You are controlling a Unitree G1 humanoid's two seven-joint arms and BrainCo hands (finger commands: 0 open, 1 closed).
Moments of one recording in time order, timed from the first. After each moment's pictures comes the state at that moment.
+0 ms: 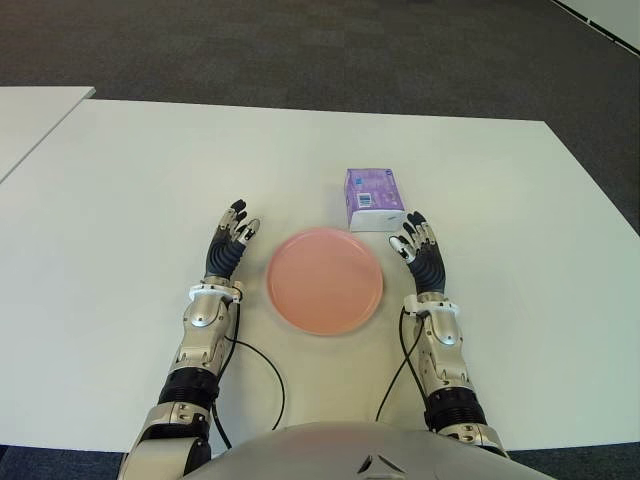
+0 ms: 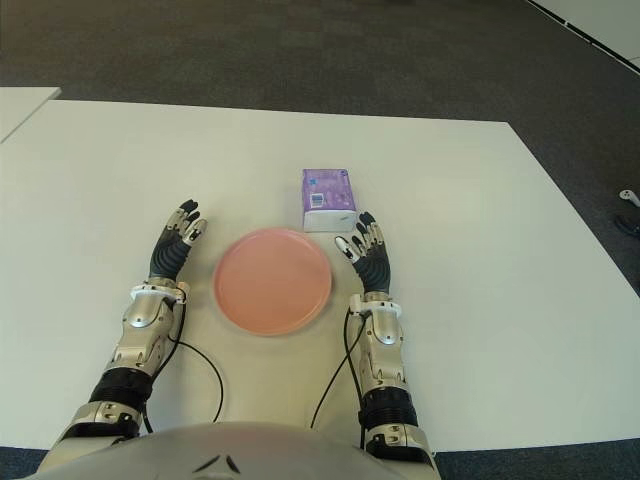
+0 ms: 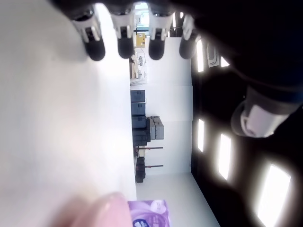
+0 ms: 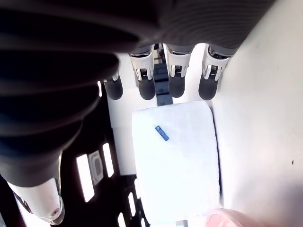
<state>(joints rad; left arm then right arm) -0.07 0.07 0.10 0.53 -0.02 -0.38 -0.05 -0.02 0.03 -0.10 0.40 0.10 -0.38 0.04</state>
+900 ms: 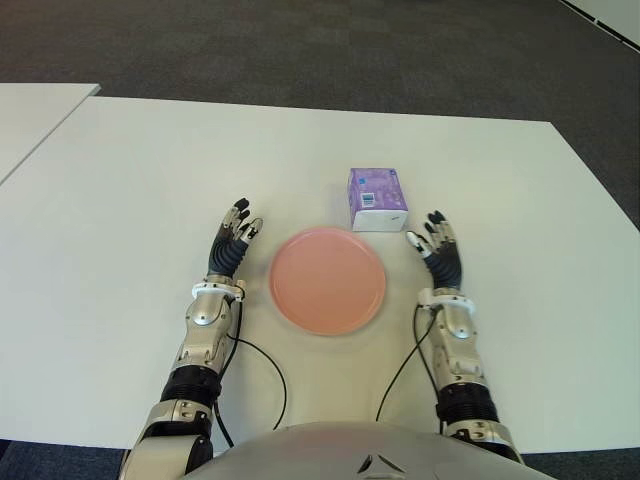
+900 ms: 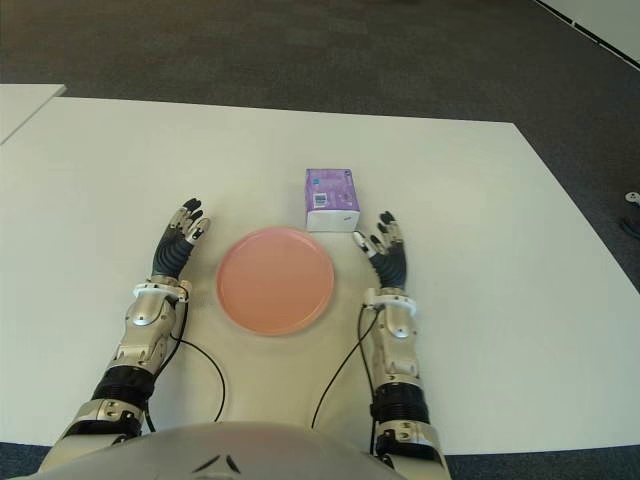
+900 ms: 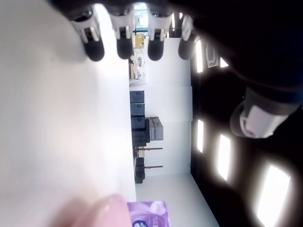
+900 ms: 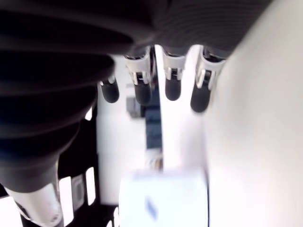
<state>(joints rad) -0.09 0.06 0.10 0.53 -0.02 -0.38 -0.05 -0.06 -0.08 -0.22 0.27 0.02 -0.19 -0.17</state>
